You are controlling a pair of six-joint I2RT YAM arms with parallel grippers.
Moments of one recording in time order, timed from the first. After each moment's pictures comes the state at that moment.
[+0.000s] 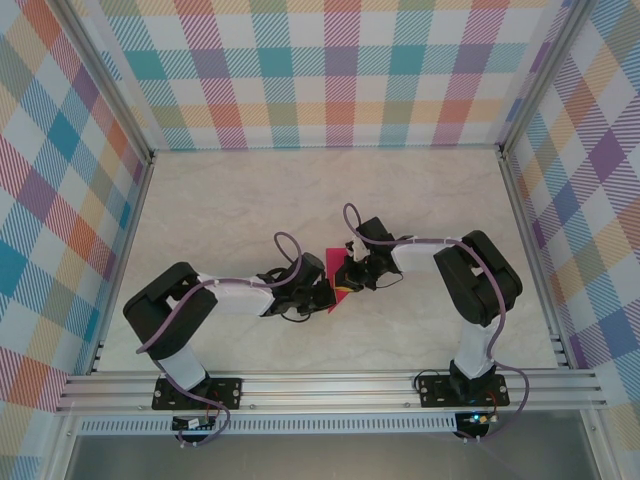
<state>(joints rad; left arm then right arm) -0.86 1.68 0.72 0.05 0.18 -1.04 0.58 1.86 0.94 -0.24 -0.64 0.71</state>
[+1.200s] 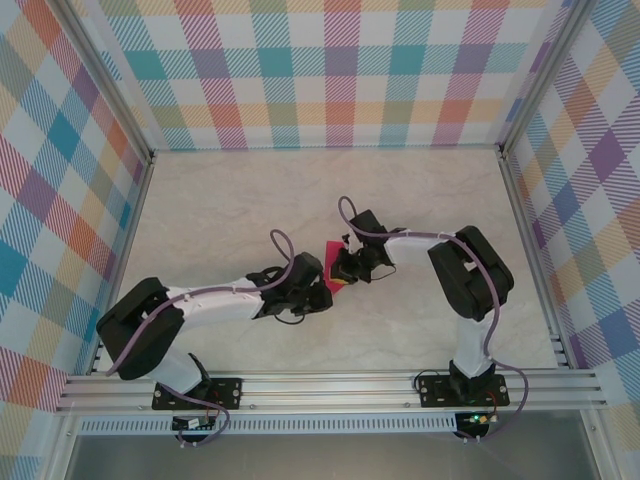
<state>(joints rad) -0.87 1.50 0.76 -0.19 0.10 -0.98 0.58 1.92 1.07 -0.28 -0.56 0.76</state>
